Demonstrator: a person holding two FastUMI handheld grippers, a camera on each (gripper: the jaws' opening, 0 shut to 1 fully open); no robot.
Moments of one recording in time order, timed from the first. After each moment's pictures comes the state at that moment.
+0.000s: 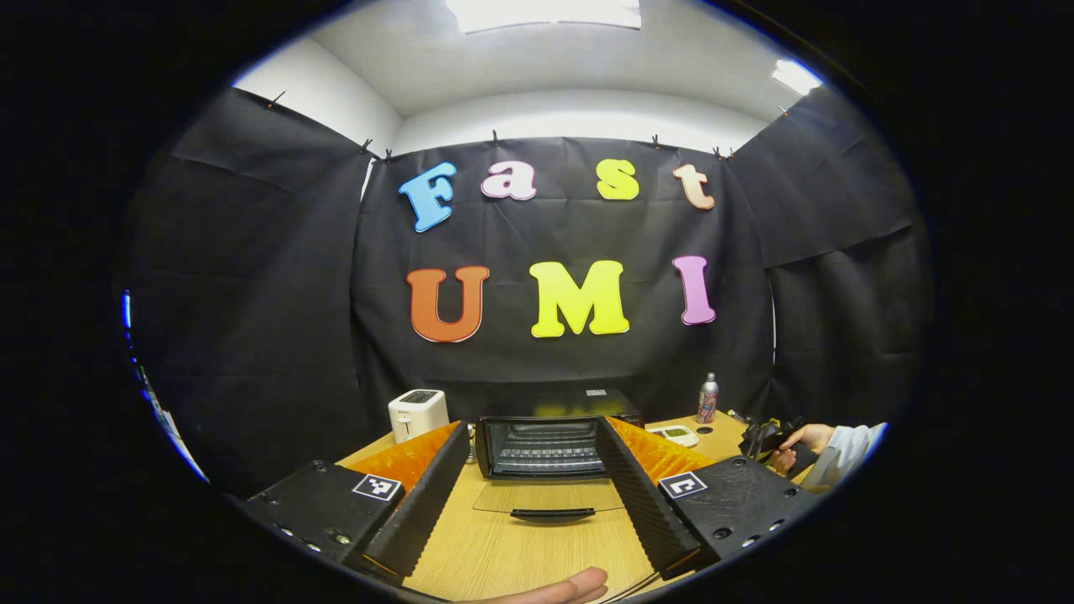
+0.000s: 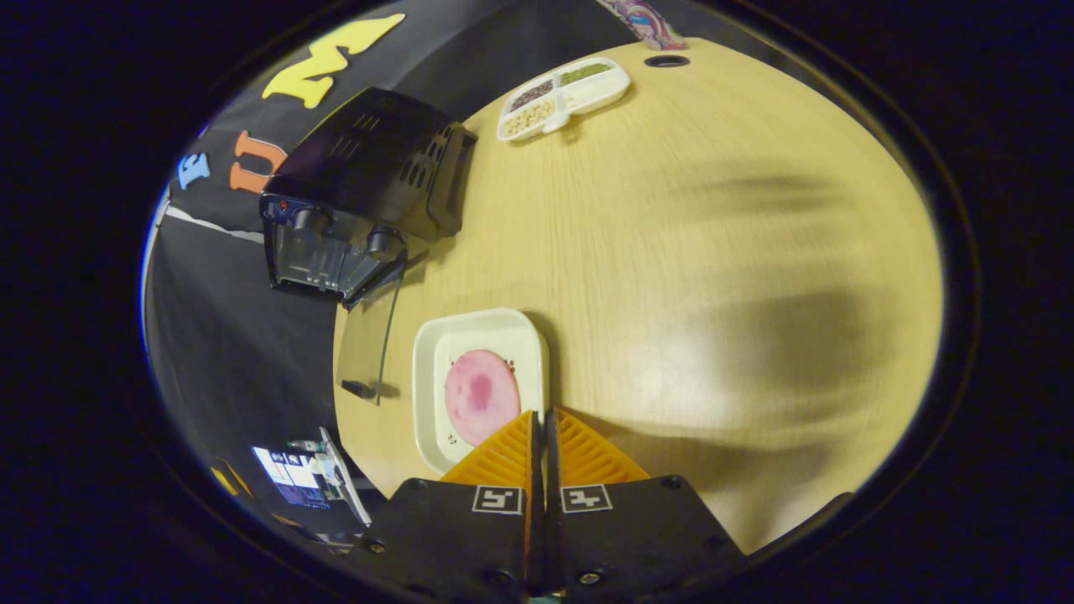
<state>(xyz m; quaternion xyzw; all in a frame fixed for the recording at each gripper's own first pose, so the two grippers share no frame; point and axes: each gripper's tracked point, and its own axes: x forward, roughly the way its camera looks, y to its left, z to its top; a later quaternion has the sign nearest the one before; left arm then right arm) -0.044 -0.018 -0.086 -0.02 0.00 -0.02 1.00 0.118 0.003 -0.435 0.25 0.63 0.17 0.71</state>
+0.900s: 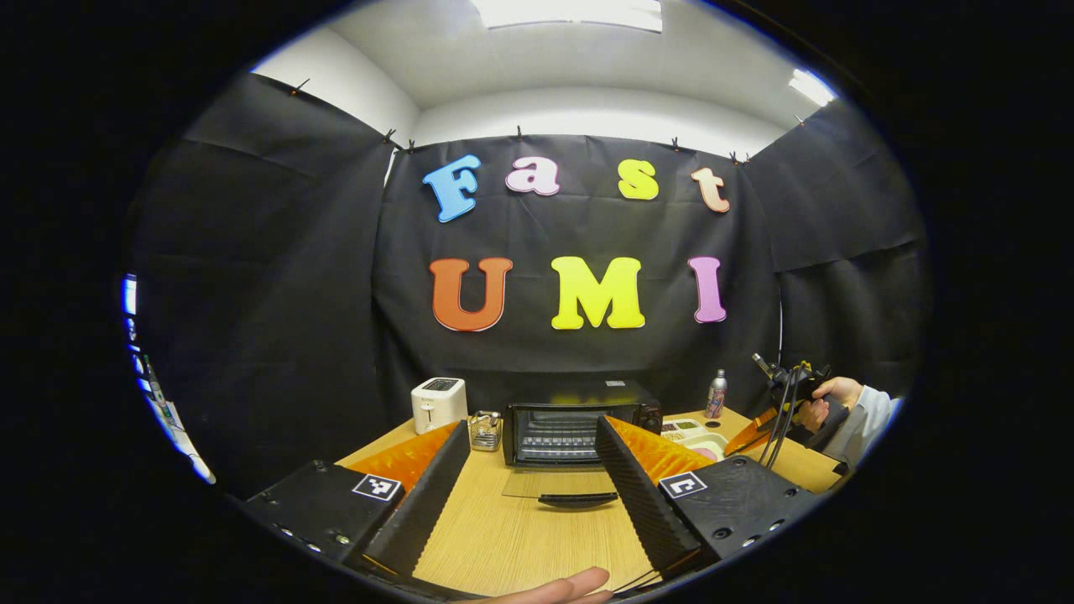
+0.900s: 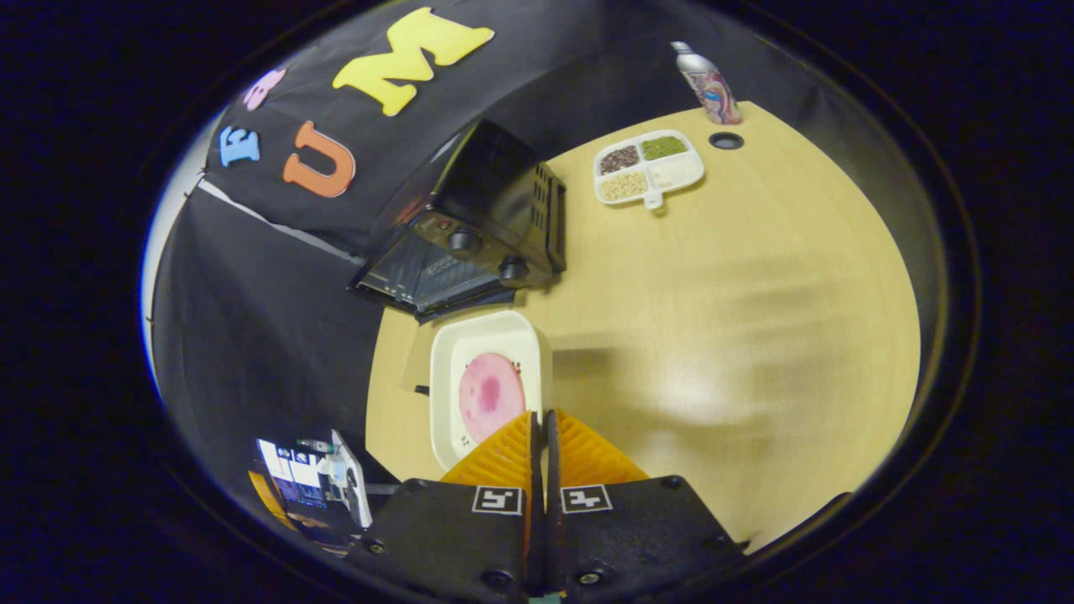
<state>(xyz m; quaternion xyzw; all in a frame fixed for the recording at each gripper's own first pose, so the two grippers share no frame) -0.070 0.037 -0.102 -0.05 0.02 -0.01 1.00 0.115 0.071 -0.307 0.24 0.57 0.22 0.75</state>
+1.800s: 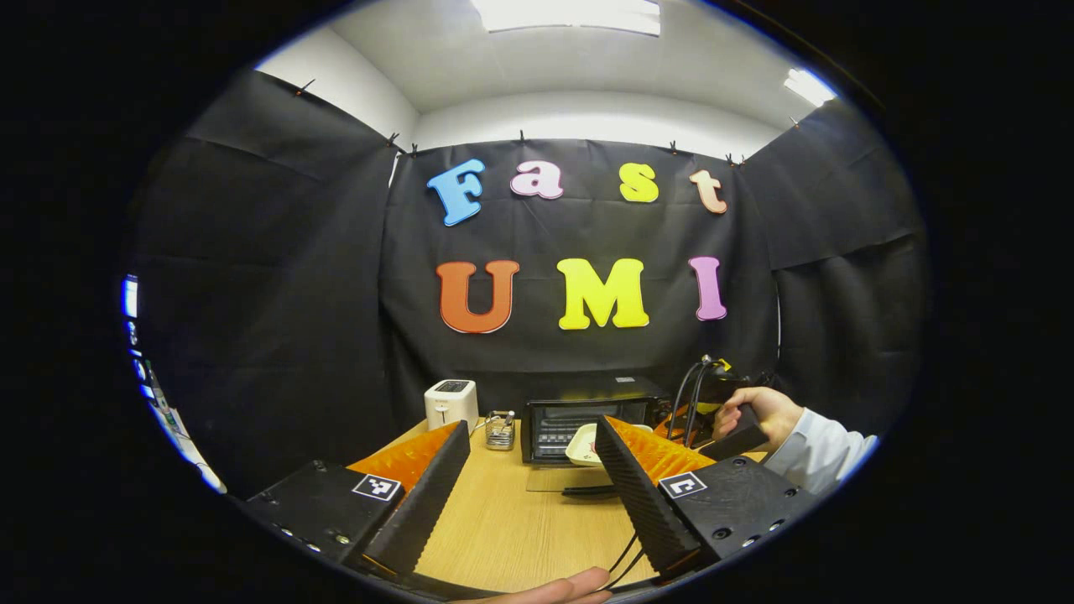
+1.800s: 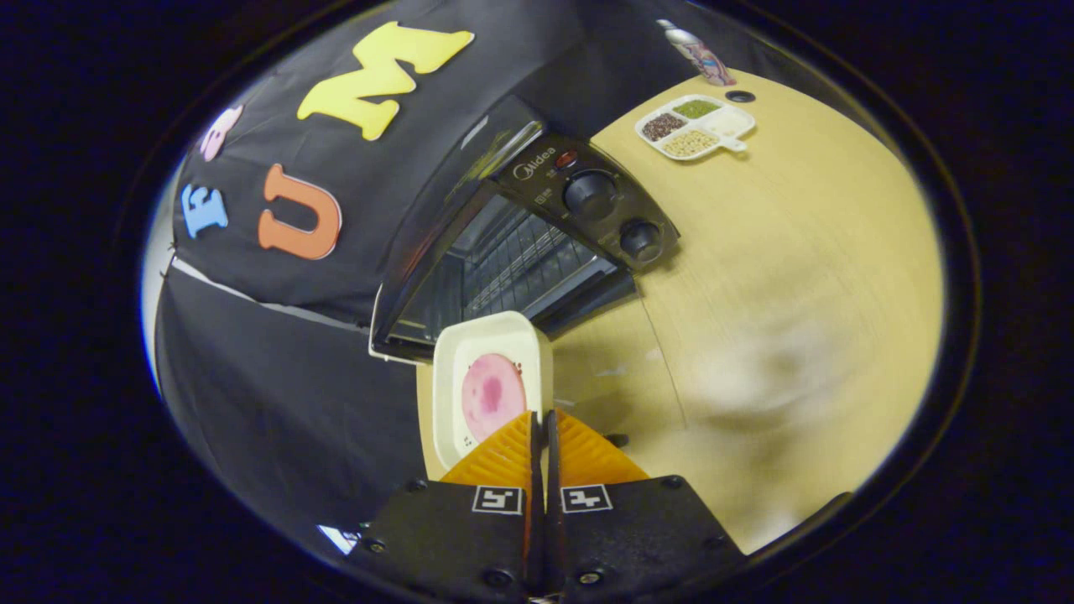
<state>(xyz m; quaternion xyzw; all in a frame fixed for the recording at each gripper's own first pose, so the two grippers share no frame) -0.089 0.079 -0.119 -0.03 0.01 -0.01 1.00 0.149 0.259 -0.321 0.39 0.52 0.09 0.76</state>
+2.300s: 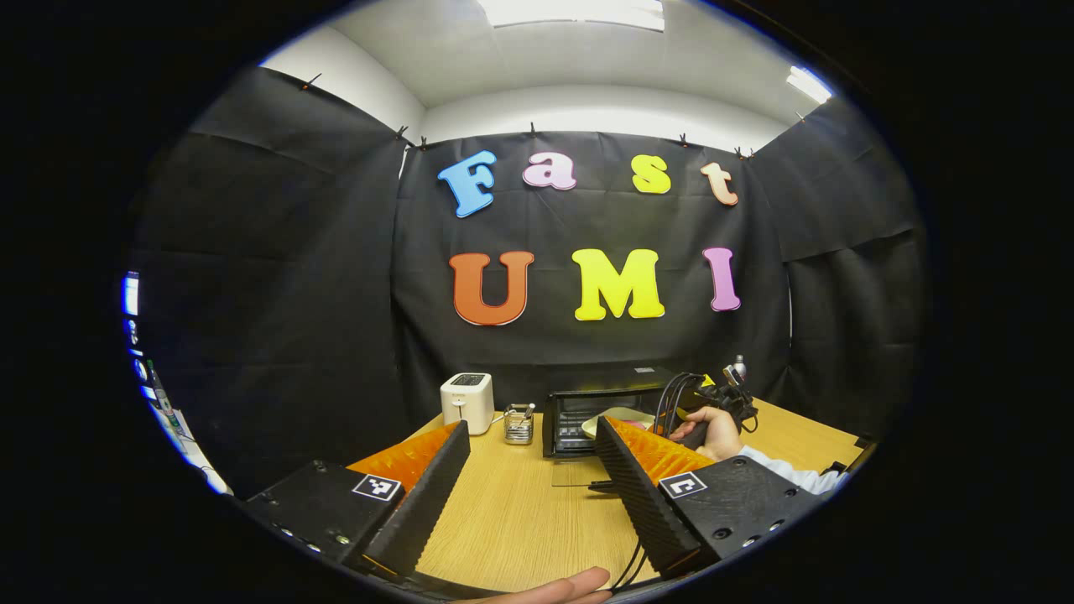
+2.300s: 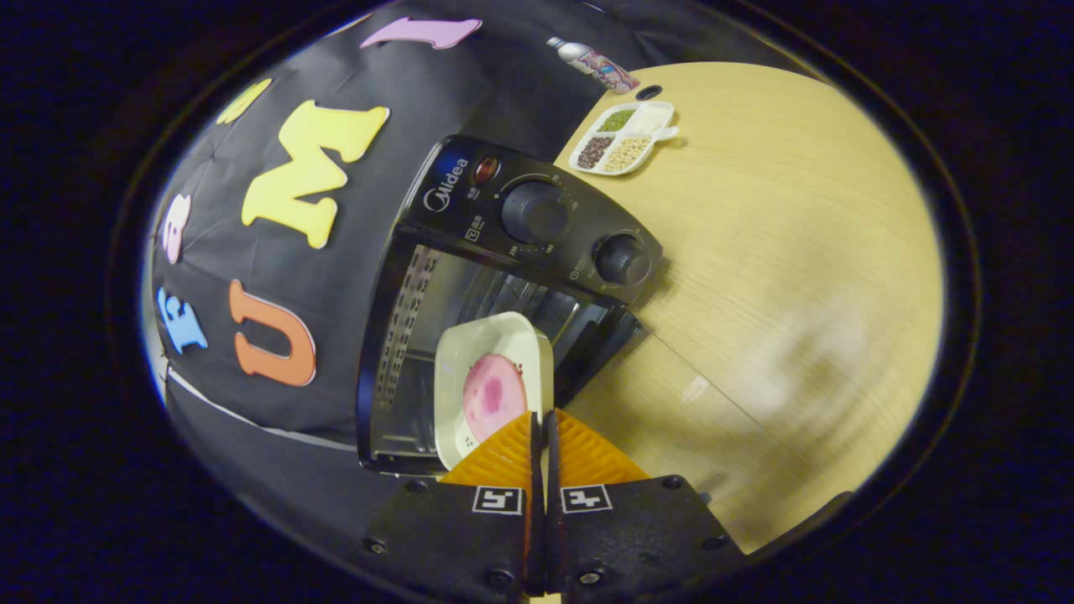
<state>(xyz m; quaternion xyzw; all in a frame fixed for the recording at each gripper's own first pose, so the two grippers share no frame) -0.072 0.113 -0.145 -0.03 0.03 0.00 1.00 0.225 0.279 -0.365 0.50 0.37 -0.05 0.78</state>
